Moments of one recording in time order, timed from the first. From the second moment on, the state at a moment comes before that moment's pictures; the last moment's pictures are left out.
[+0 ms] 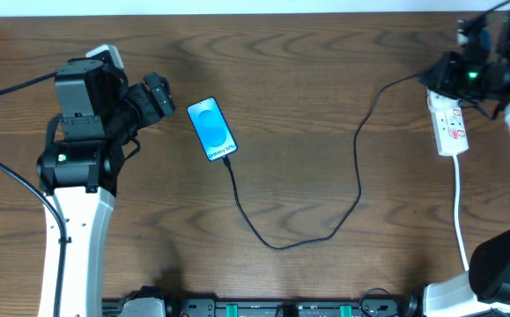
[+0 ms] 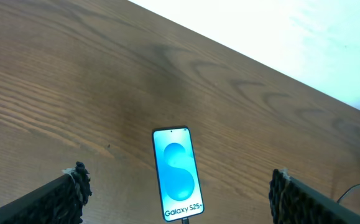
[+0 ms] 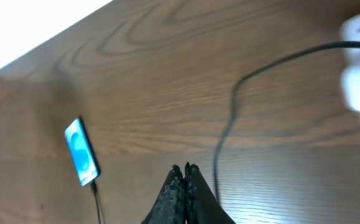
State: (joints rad) left arm 0.05 1.25 1.26 -0.68 0.13 -0.36; right arm -0.21 1.70 1.62 -0.93 -0.52 0.19
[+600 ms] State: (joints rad) left arm 0.05 1.25 1.26 -0.68 0.13 -0.36; right arm -0.43 1.88 1.62 -0.90 -0.53 0.21
